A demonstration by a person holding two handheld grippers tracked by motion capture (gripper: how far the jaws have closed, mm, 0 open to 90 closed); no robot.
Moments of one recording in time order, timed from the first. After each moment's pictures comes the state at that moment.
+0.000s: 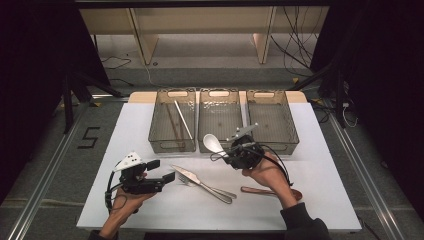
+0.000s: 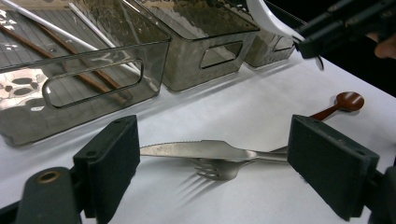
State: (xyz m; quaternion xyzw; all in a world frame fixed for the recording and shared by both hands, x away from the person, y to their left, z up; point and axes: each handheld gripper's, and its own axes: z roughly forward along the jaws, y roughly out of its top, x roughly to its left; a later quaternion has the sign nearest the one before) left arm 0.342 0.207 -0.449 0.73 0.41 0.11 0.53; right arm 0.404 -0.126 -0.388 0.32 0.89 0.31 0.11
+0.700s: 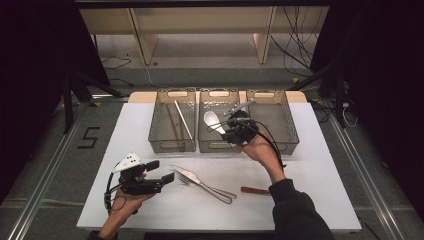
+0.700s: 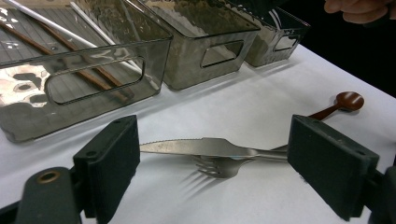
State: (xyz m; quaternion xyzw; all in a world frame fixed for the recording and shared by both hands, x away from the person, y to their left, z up) left arm 0.341 0.209 -0.451 0.73 0.41 0.11 0.53; right arm 0.463 -0.115 -0.374 0.36 0.87 0.31 0.12
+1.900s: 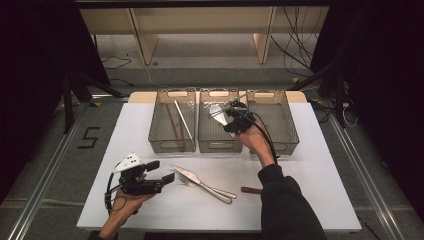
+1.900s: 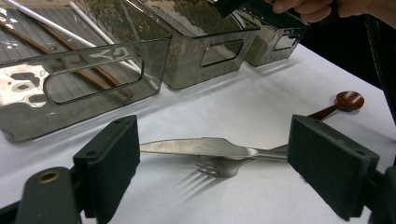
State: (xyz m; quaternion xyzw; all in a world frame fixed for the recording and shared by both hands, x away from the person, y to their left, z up) left arm 0.340 0.209 -0.451 0.73 0.41 0.11 0.54; right arm 0.516 -0.113 -0.397 0.43 0.85 0.27 0.12
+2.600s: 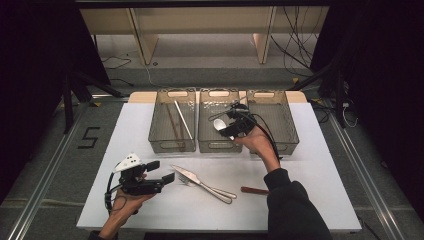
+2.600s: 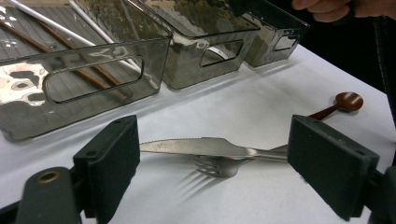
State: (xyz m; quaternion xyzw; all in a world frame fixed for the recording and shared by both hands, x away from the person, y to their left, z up) left arm 0.341 0.209 -0.452 0.73 0.41 0.10 0.54; right arm 0.502 -0.118 -0.389 0.40 0.86 0.30 0.10
